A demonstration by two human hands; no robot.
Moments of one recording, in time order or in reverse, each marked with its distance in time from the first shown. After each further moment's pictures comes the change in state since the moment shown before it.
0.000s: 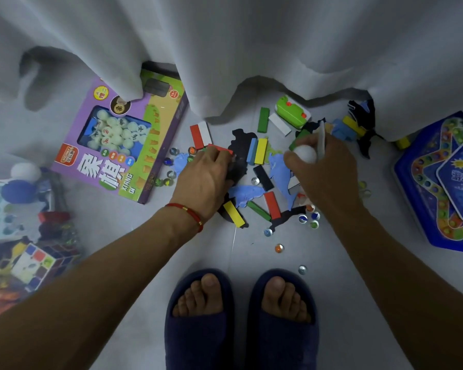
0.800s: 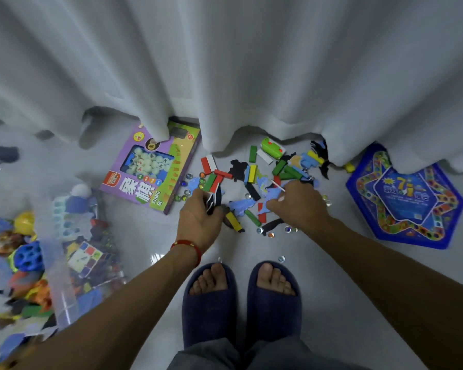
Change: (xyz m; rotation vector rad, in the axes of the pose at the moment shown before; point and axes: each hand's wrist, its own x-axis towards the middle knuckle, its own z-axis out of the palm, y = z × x) left_hand -0.087 0.045 -0.074 -0.619 0.086 -0.536; right_hand -0.060 -0.045 -0.037 -0.434 -0.235 0.050
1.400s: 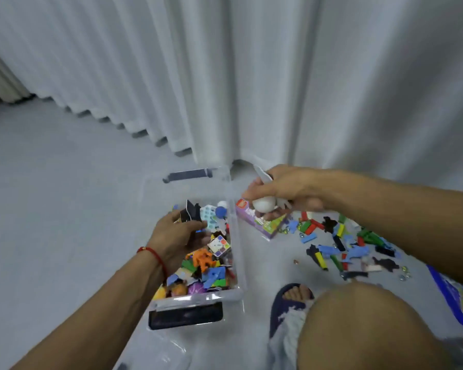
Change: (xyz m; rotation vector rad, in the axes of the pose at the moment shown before) left_hand -0.192 -0.041 -0.304 -0.912 0.267 -0.319; right_hand -0.201 -0.313 -0.096 0.434 -0.846 -0.307
